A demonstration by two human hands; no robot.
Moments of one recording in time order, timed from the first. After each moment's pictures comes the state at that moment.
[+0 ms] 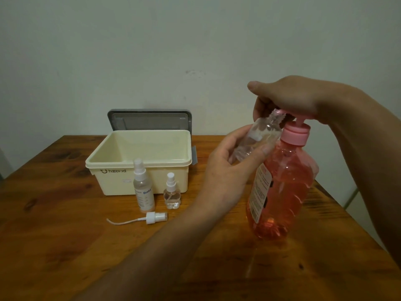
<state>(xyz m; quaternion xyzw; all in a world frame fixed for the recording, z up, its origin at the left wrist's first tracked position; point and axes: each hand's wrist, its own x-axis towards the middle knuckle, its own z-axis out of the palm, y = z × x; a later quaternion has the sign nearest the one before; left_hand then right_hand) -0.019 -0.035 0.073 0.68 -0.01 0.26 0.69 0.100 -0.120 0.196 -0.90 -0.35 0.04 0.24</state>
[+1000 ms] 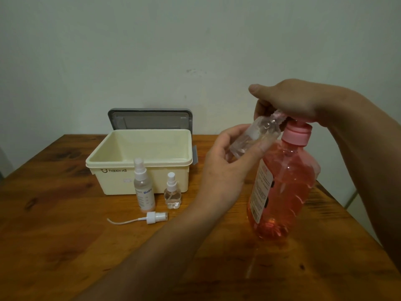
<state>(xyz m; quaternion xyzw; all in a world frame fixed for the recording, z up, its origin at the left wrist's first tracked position) -0.021 -0.034 0.076 0.66 0.00 0.28 0.70 0.098 -0.120 0.193 -0.91 -0.35 0.03 0.23</state>
